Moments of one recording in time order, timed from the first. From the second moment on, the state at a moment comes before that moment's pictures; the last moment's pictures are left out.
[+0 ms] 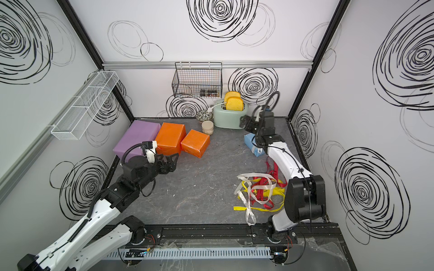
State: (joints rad) left arm -0.48 0.77 0.67 -0.23 -0.07 -0.50; right arm 0.09 1.53 1.19 -0.07 -0.09 0.58
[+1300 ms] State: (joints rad) left arm -0.47 0.77 0.67 -0.19 0.02 -0.52; right arm 0.23 1.95 1.27 -0.17 -0.19 0.62
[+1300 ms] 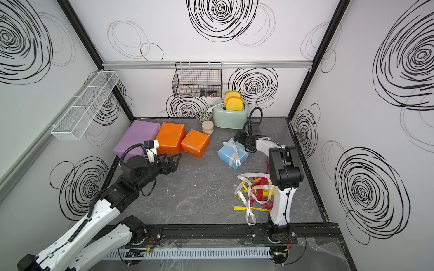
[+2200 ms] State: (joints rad) left arm -0.50 0.86 0.67 -0.24 -0.05 -0.51; right arm 0.73 1.64 1.06 -0.19 -0.07 0.59
